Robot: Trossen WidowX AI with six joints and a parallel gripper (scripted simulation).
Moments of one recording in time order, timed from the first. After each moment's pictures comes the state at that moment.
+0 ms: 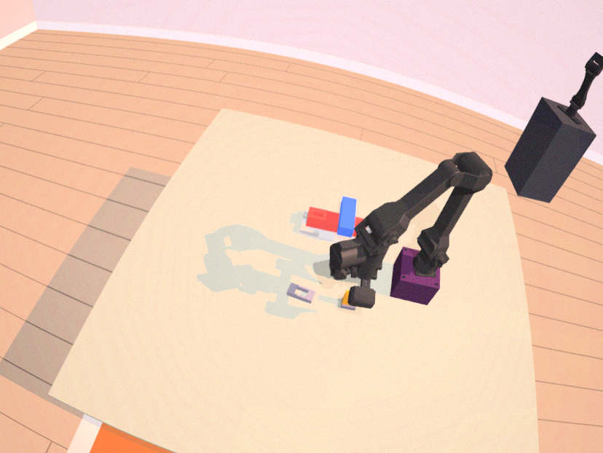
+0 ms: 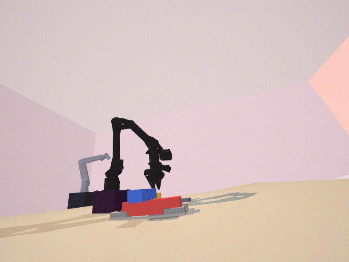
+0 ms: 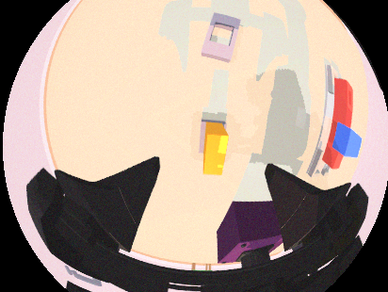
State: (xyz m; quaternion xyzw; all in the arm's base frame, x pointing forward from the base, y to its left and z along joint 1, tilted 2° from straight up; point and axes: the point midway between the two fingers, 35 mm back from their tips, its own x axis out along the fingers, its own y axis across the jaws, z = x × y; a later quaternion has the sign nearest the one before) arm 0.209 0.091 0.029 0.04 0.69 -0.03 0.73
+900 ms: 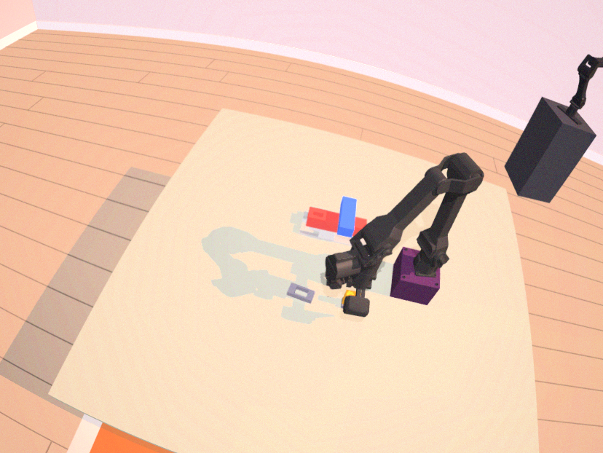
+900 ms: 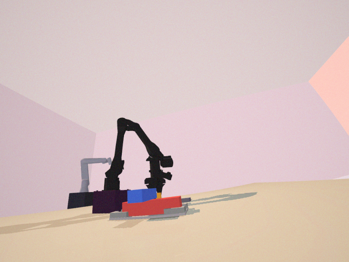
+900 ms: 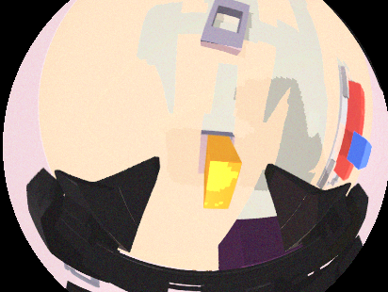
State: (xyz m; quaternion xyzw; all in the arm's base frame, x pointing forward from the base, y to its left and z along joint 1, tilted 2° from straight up) arm 0.212 0.092 -0.013 0.04 0.69 -0.03 0.73
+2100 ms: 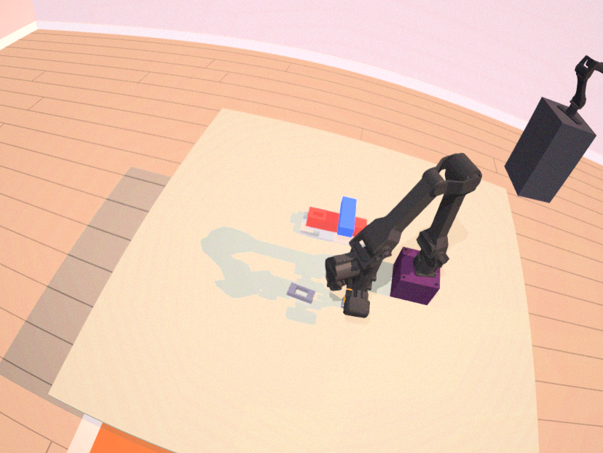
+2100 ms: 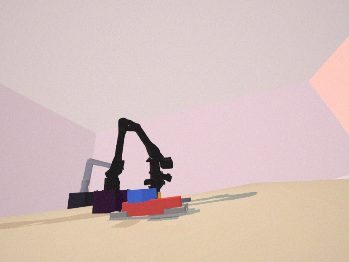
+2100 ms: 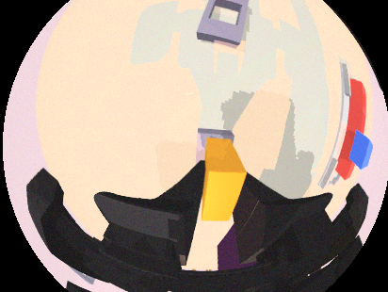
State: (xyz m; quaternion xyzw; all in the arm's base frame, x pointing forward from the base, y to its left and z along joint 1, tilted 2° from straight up) arm 0.209 0.090 -0.020 0.03 0.69 -0.04 0.72
